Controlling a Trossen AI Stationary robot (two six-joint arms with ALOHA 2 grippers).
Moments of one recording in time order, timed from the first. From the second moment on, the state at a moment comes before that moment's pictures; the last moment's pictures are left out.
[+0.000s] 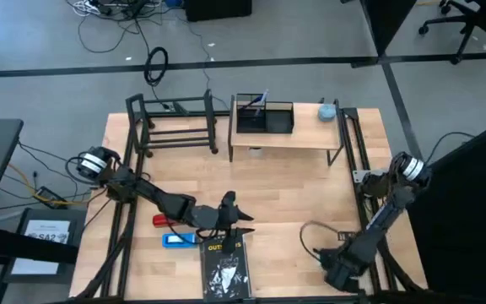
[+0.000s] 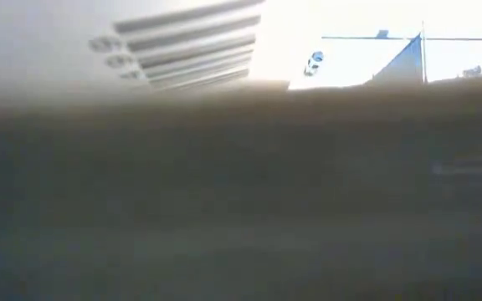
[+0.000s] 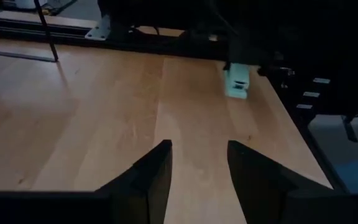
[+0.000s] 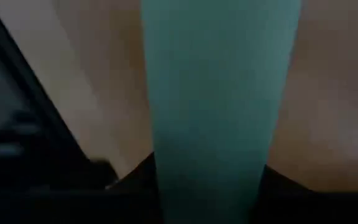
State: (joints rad) left arm -0.40 1.68 0.89 0.47 -0.33 -0.26; right arm 0.89 1.67 1.06 -0.90 -0.23 1.14
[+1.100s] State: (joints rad) left arm -0.40 1.68 0.89 0.45 -0.35 -0.26; right arm -0.64 1.50 1.47 -1.37 -0.23 0.75
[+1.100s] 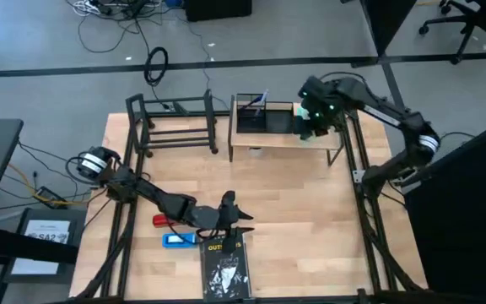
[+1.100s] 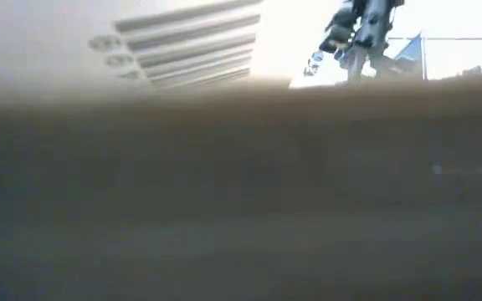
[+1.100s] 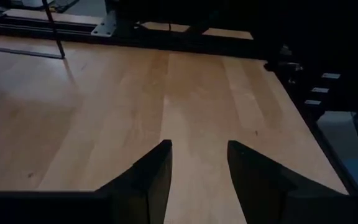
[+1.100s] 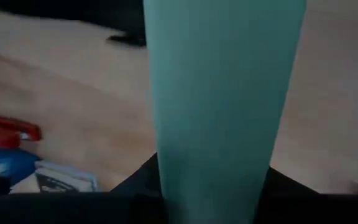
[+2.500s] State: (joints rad) left arm -0.41 1.68 0.89 0.45 -0.35 -0.27; right arm -0.63 1.45 1.47 -1.31 0.00 0.82
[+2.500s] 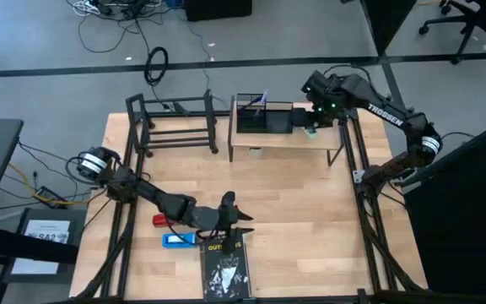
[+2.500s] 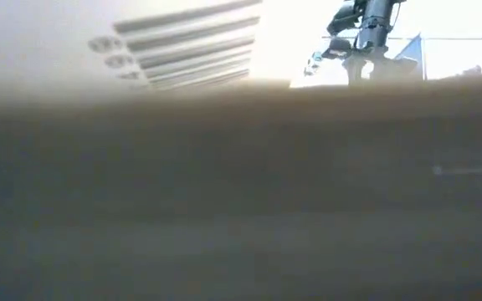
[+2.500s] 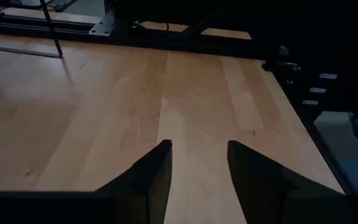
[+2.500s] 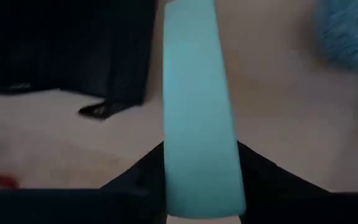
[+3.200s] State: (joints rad) left arm -0.41 1.68 0.89 0.46 -0.35 -0.27; right arm -0.55 1.45 1.46 -1.17 0.11 0.87
